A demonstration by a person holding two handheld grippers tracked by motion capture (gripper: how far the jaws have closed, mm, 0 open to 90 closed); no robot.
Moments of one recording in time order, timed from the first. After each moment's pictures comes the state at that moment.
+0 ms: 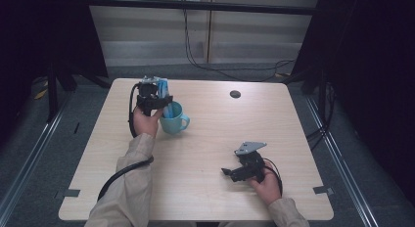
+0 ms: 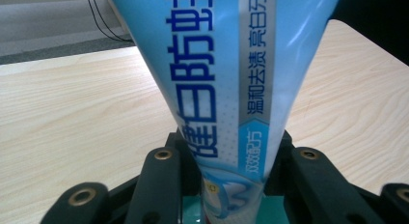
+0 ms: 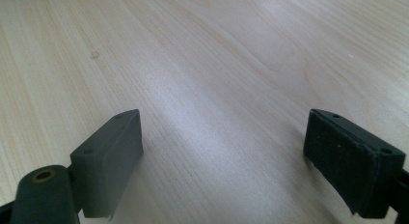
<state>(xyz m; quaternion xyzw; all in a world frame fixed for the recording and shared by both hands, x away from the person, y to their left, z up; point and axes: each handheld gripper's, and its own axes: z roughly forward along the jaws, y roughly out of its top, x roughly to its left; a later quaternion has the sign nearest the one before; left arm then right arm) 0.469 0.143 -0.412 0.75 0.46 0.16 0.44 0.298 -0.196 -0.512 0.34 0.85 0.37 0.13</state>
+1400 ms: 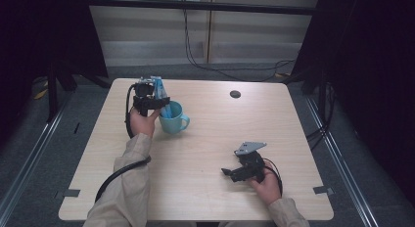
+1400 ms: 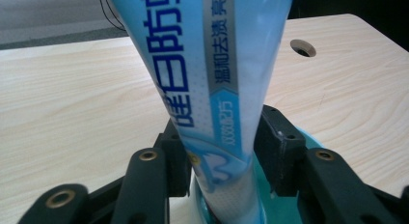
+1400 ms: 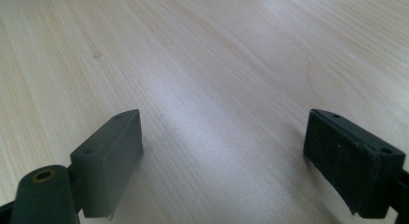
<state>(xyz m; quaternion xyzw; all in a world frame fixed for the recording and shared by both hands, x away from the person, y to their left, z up) 0.472 0.155 -0.417 0.75 0.48 0.15 0.43 0.298 -0.195 -0.512 0.33 0.86 0.37 0.13</state>
